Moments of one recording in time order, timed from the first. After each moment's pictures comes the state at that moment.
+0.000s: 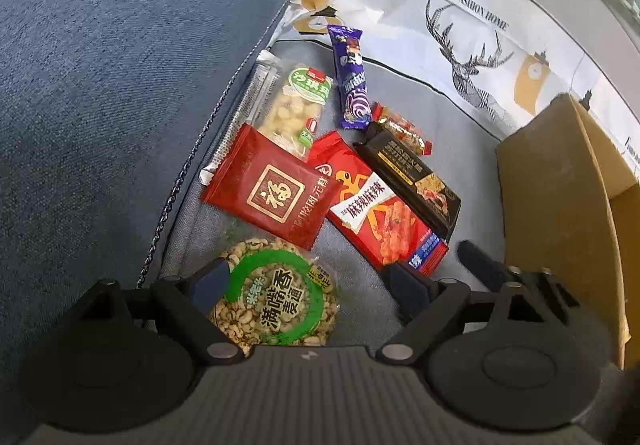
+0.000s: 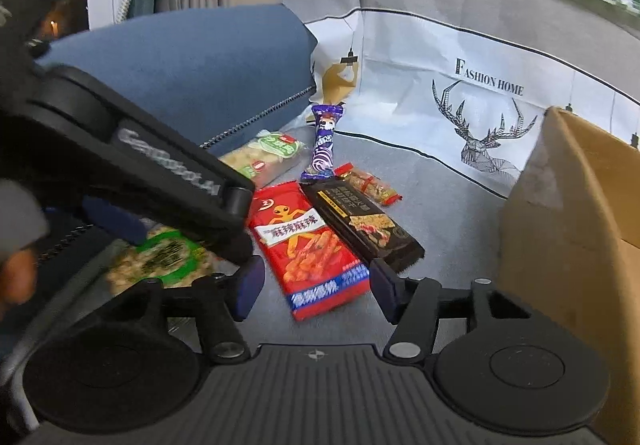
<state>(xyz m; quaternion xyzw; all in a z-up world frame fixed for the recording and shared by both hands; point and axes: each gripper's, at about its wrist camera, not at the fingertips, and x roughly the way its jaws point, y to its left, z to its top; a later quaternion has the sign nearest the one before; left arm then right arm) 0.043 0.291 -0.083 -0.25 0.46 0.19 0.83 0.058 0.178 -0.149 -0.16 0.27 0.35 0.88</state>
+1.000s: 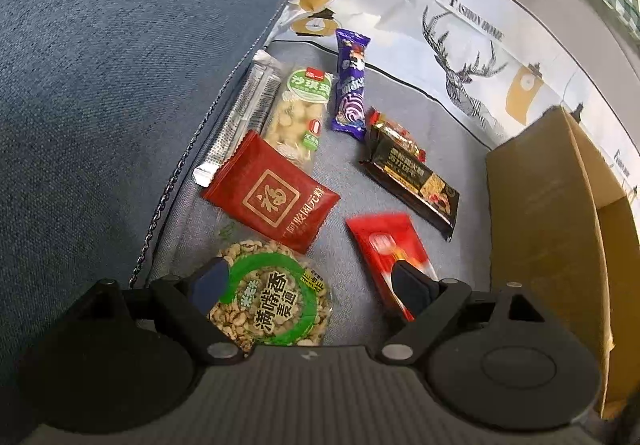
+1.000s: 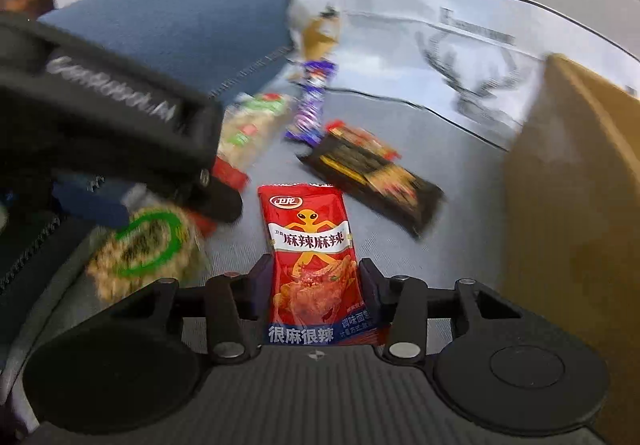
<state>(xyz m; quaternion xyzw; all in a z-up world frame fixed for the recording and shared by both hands) 0.039 0.301 -0.086 -0.26 0.45 0.17 0.83 0.051 0.179 -0.155 -0.14 0.34 0.28 0.88</state>
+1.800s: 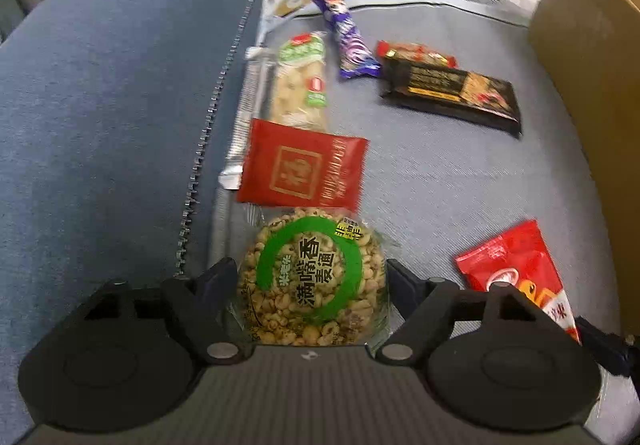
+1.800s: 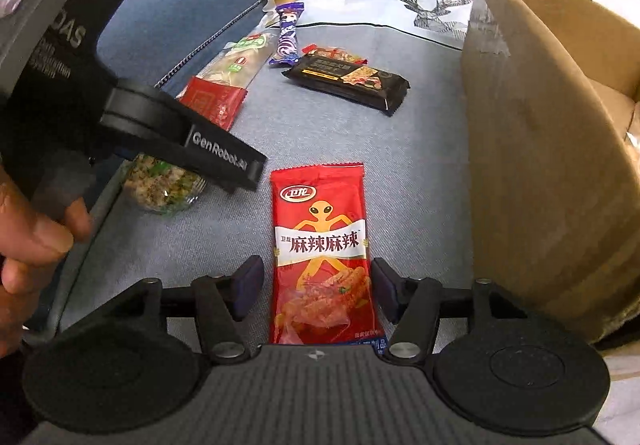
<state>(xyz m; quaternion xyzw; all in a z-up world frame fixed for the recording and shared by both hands) 0.055 0.252 -0.113 -0.01 0.53 0.23 0.82 0.010 0.140 -0.166 -0.10 0.41 0.27 0.86</state>
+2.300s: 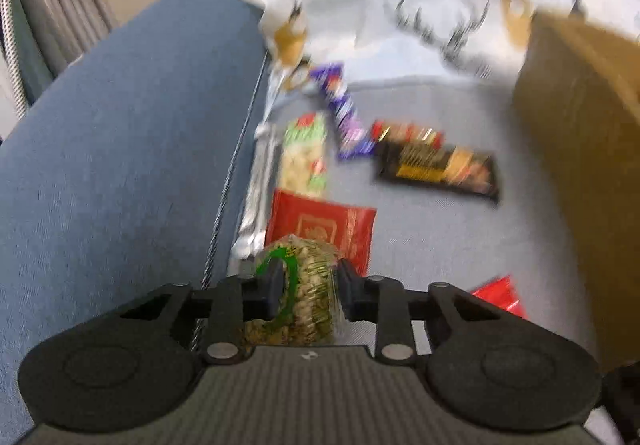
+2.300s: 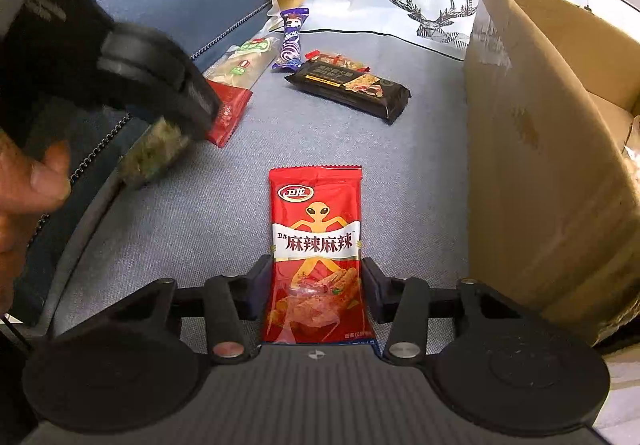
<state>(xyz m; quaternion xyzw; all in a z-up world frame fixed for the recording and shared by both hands) 0.049 0.237 -0.074 0.01 0.43 0.22 0.88 0.007 0.138 -0.165 -0.10 0.40 0.27 0.87</state>
